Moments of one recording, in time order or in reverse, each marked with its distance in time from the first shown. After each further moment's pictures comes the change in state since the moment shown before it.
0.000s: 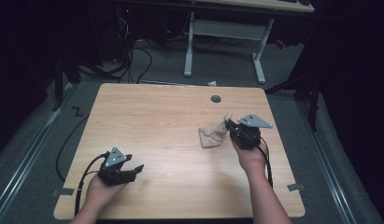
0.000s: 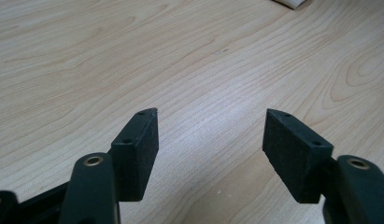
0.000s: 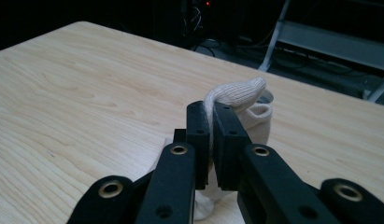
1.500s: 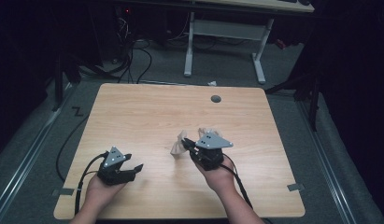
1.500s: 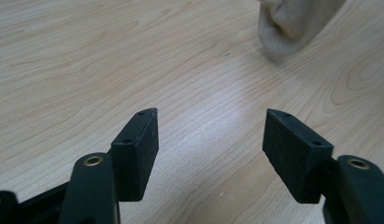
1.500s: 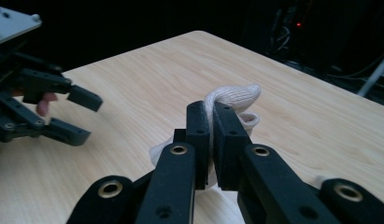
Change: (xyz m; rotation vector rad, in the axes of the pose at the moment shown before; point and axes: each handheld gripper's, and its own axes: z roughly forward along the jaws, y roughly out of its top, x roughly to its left) left arm 0.001 0.000 -0.001 -0.011 0.005 -0.001; right arm 0.121 -0.002 0.003 -0.043 0.305 -0.143
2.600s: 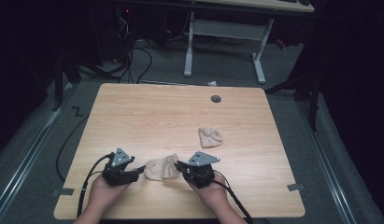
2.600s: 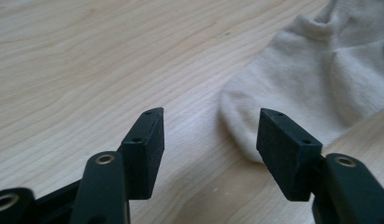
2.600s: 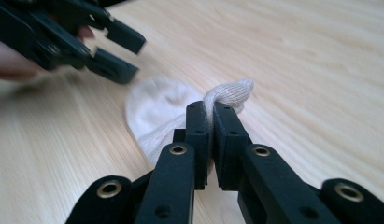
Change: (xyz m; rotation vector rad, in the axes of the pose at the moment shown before) left arm -0.010 -0.001 0.015 0.083 0.005 0.001; right arm 0.025 -0.061 0.020 0.154 0.109 0.050
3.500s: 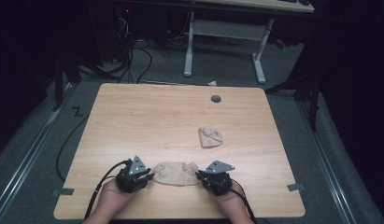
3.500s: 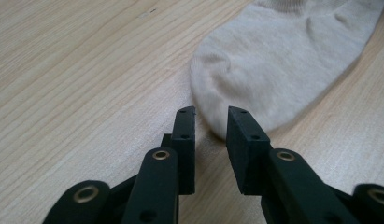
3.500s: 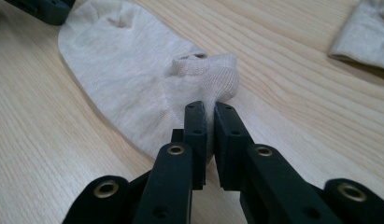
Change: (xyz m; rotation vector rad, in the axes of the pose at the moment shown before) left arm -0.034 0.001 0.016 0.084 -0.078 0.153; right arm -0.026 -0.053 -0.023 0.151 -0.114 0.035
